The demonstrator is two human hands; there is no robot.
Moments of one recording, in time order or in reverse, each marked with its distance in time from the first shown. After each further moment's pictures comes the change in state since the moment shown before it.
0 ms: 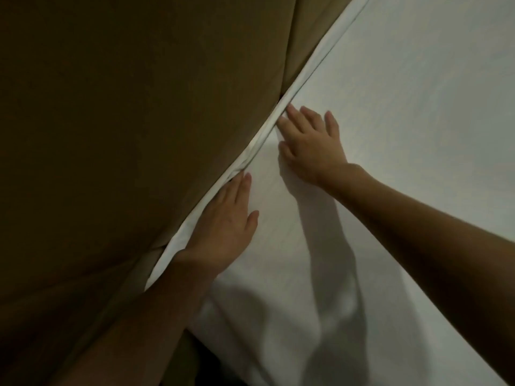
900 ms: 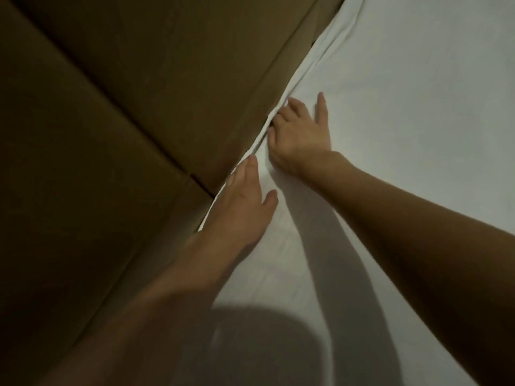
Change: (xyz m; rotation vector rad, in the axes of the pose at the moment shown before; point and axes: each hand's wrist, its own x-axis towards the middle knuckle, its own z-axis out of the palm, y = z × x) left_hand 0.202 0.108 -0.030 -0.225 0.089 0.063; right_hand 0.138 0.120 -0.039 -0.124 0.052 0.147
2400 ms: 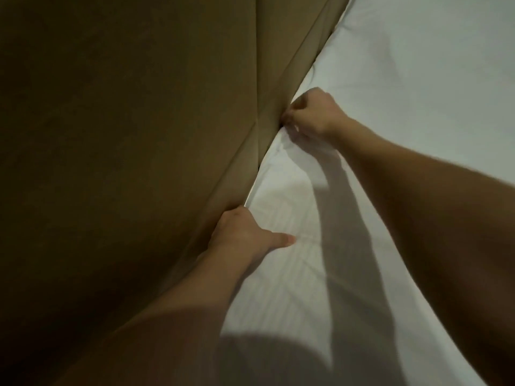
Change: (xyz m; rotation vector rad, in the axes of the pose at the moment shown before) left_hand 0.175 0.079 -0.010 -0.082 -0.218 -0.337; right_hand 0.184 0.174 -0.055 0.768 0.123 0.268
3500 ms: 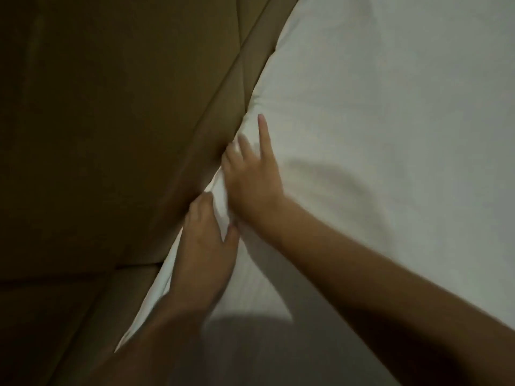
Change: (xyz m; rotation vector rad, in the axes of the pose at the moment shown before) left_hand -0.115 -0.095 0.039 -0.073 0.353 0.286; right_hand -0.217 -0.045 0.094 -0.976 -0.118 -0.412
